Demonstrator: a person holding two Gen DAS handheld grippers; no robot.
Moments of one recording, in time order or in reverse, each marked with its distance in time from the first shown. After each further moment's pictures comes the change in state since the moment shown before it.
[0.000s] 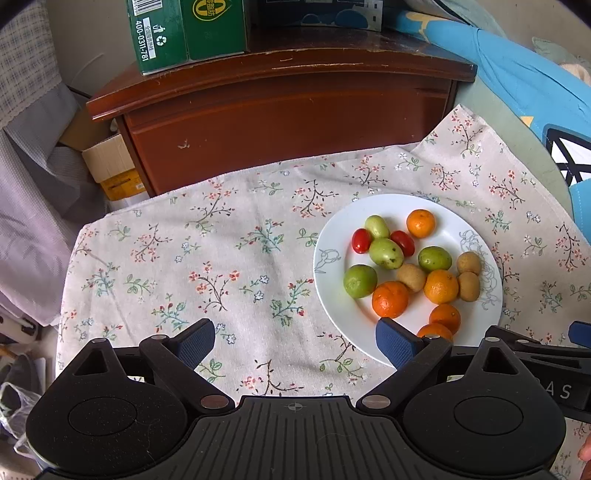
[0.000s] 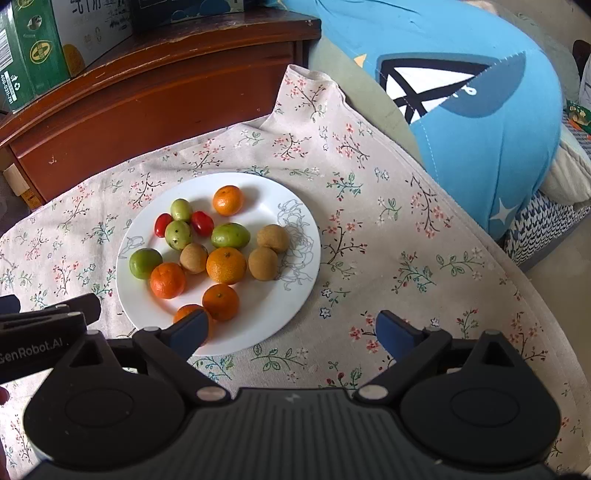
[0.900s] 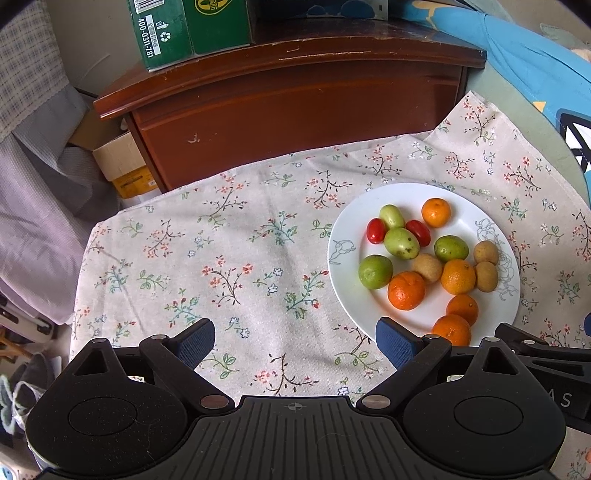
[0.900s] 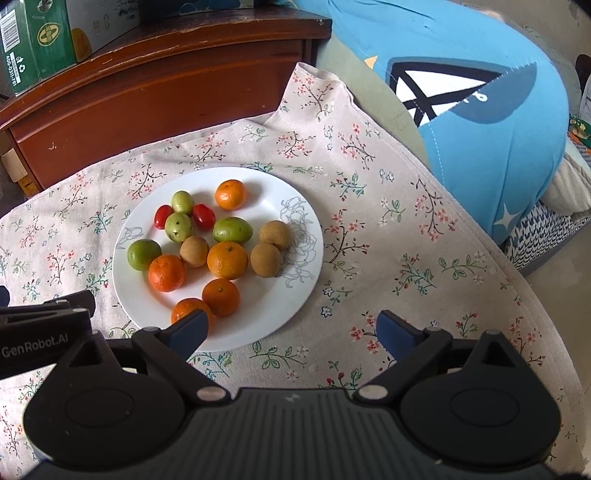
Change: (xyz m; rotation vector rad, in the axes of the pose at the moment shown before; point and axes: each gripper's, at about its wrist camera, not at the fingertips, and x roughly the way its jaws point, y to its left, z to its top) left arm 0.003 0.001 -0.001 0.023 0.020 0.054; right arm 0.003 0.008 -0.002 -0.044 -0.004 -0.023
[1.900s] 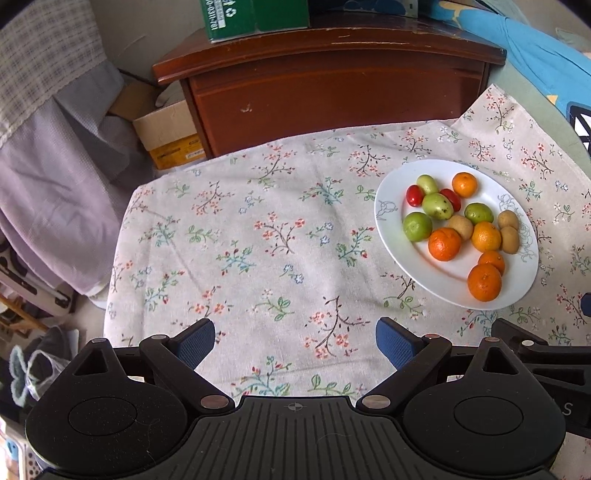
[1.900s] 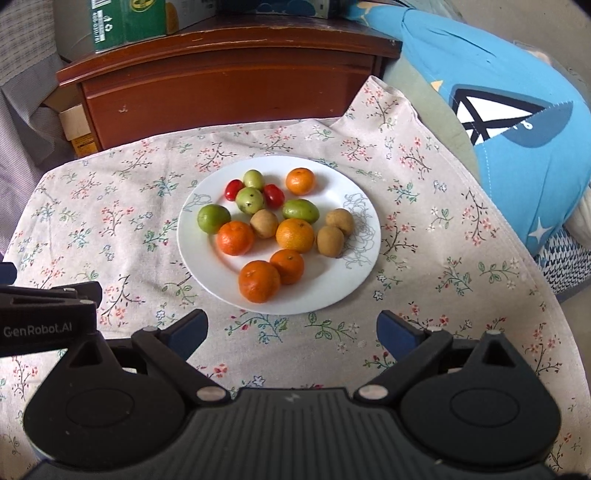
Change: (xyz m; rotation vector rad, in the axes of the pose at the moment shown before) left arm -0.026 0.044 -0.043 -0.053 0.023 0.032; right arm -0.023 0.034 -0.037 -0.167 -0.051 0.099
